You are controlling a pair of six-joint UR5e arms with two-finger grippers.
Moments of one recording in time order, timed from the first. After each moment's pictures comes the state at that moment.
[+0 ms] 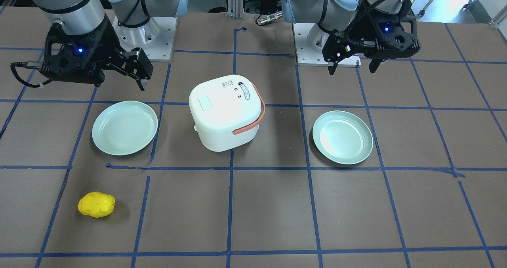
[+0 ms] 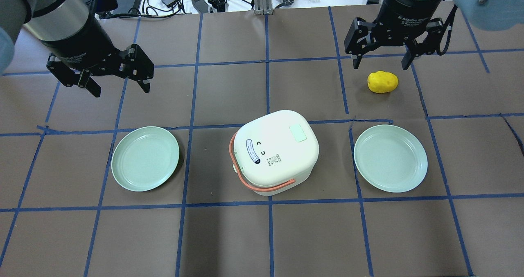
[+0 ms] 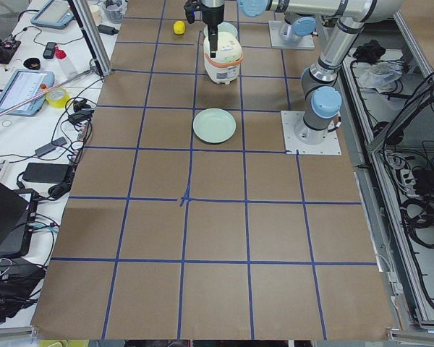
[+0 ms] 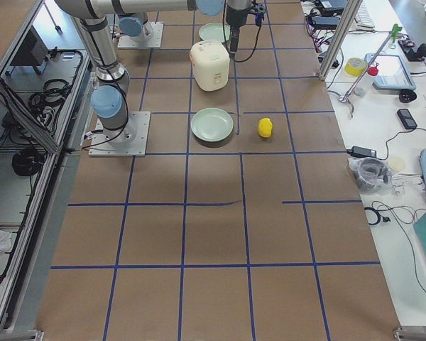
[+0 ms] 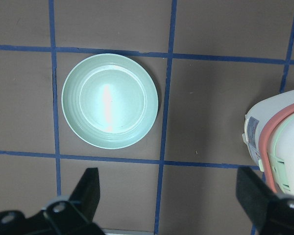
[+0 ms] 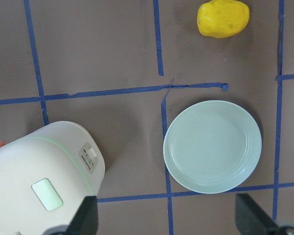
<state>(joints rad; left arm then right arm) -1.55 -1.49 -1.59 -1.62 1.59 -0.05 1.60 -1.51 1.47 -1.49 -1.57 0.10</state>
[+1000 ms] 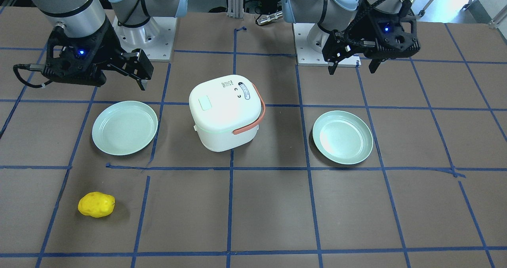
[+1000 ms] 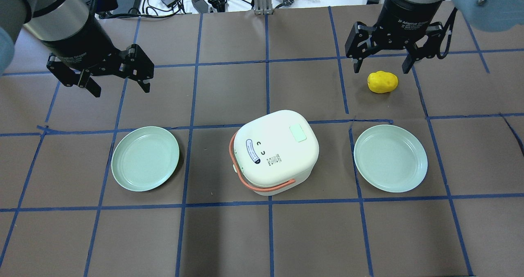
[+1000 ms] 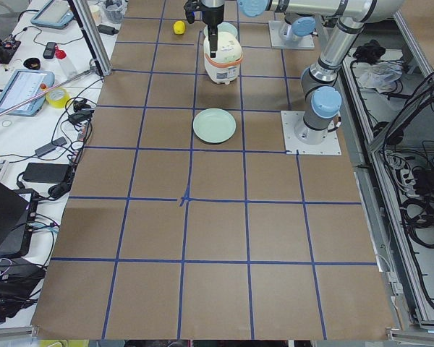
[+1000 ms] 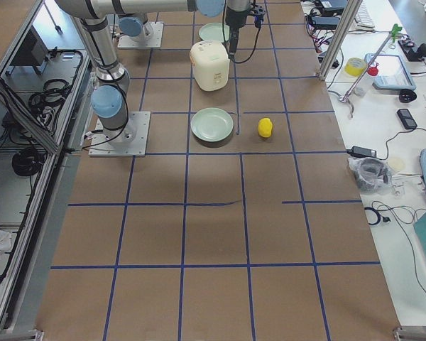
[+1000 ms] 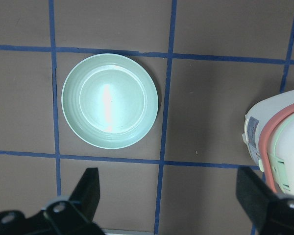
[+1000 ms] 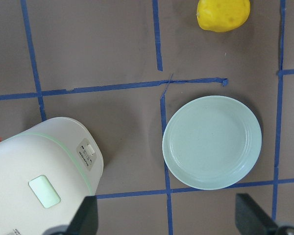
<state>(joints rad) -1.55 -1.49 -1.59 -1.62 1.59 -0.05 1.60 -1.51 1.47 -1.48 -1.56 0.11</state>
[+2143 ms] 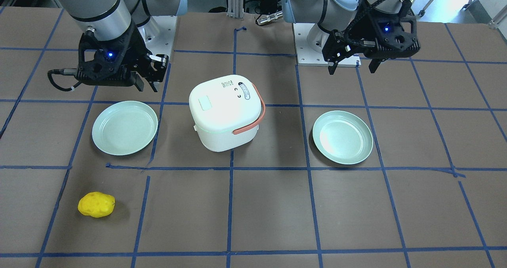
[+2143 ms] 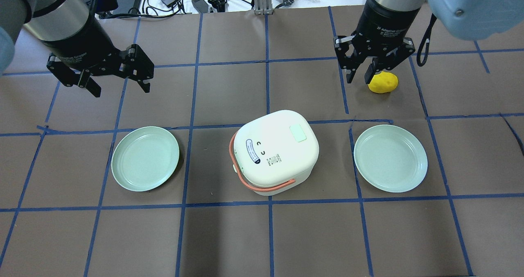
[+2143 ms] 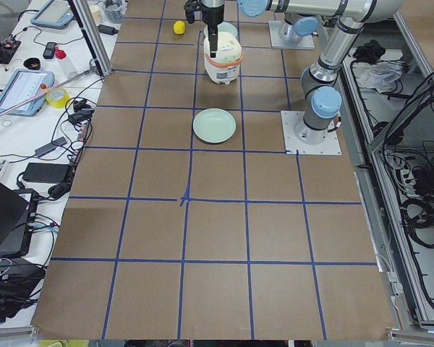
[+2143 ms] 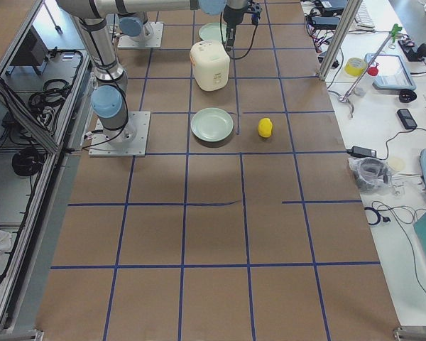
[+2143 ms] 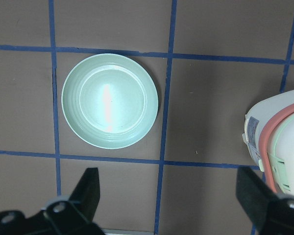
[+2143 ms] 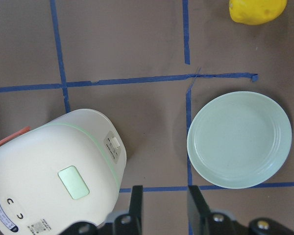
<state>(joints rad) -1.55 -1.49 -1.59 -1.62 1.59 -0.05 1.67 -1.50 1.49 -1.49 -1.49 0.16</state>
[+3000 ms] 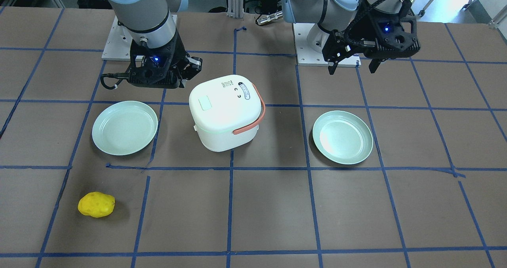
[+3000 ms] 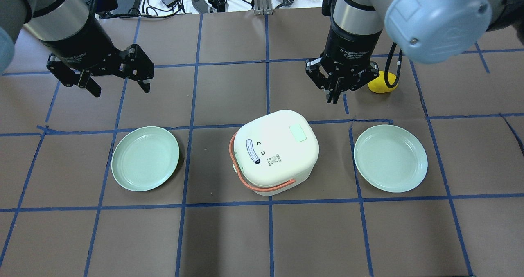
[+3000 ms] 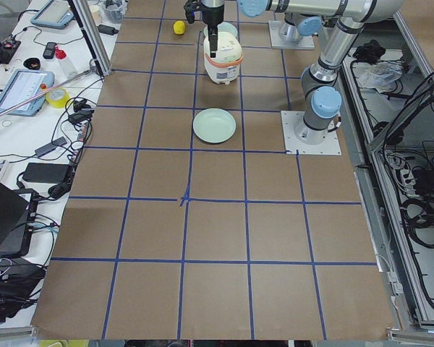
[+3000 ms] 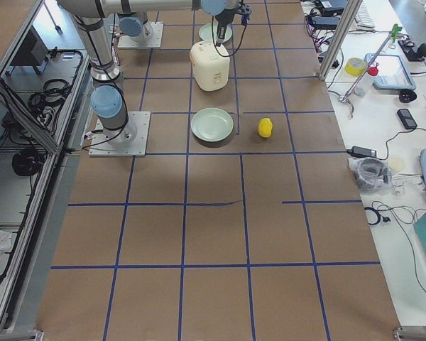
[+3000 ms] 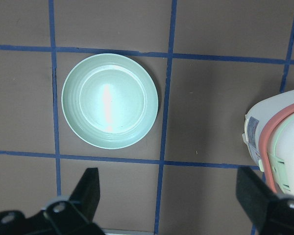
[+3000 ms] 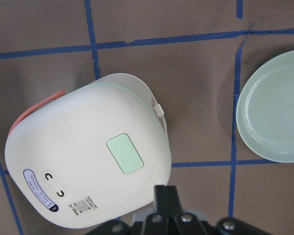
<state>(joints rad) -1.55 -1.49 -1.59 -1.62 1.59 -0.05 1.78 -1.48 1.55 -1.50 -1.46 0.26</state>
